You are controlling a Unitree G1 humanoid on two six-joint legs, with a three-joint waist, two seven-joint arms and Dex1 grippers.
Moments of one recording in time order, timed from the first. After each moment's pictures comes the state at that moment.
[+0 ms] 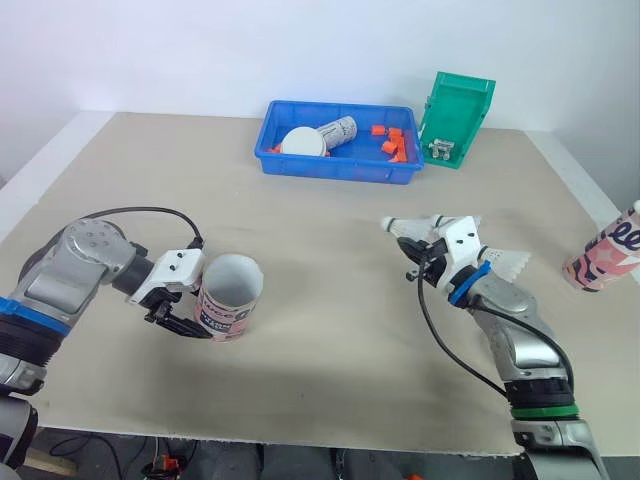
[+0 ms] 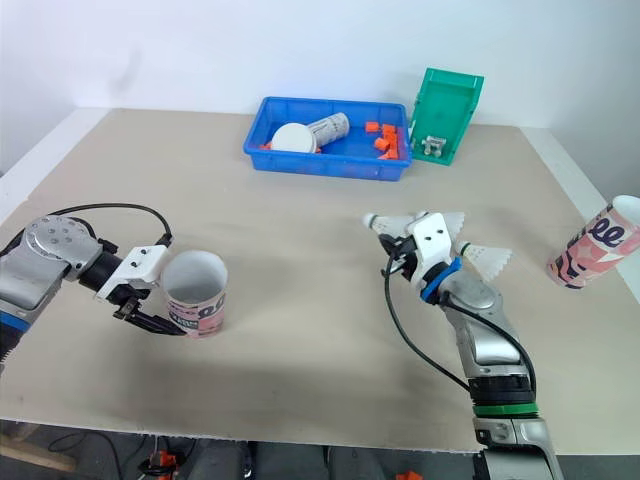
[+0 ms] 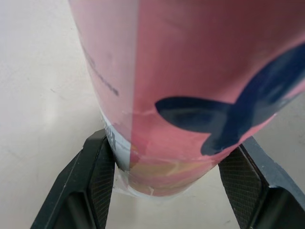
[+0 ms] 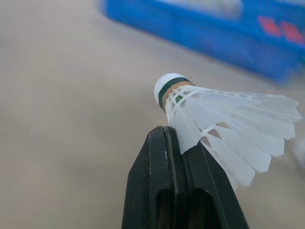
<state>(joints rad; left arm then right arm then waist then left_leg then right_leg) -0.66 0.99 -0.36 0.22 -0.24 0.13 -1.62 -0.37 -0.49 -0.04 -0.07 0.25 0.30 0.61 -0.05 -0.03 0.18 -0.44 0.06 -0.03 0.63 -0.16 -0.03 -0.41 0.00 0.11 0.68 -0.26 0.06</state>
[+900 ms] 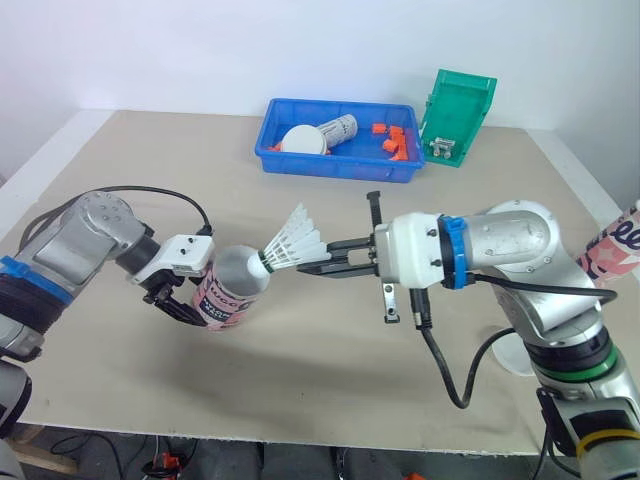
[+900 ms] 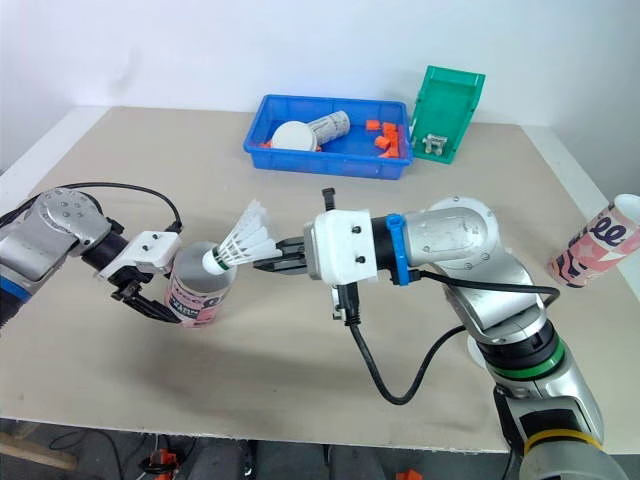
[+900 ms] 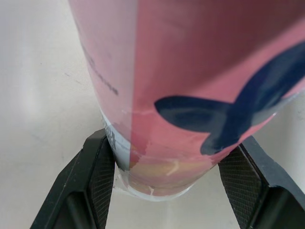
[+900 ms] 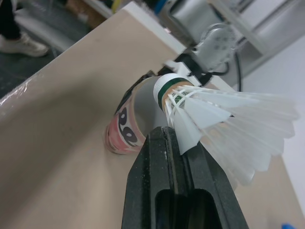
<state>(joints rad) -0.91 1.04 -0.63 0.32 -0.26 0.15 -1.62 -0.77 -0.66 0.28 -0.41 0.30 0.22 1.15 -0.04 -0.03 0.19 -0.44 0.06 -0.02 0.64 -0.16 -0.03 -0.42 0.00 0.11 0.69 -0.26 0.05</state>
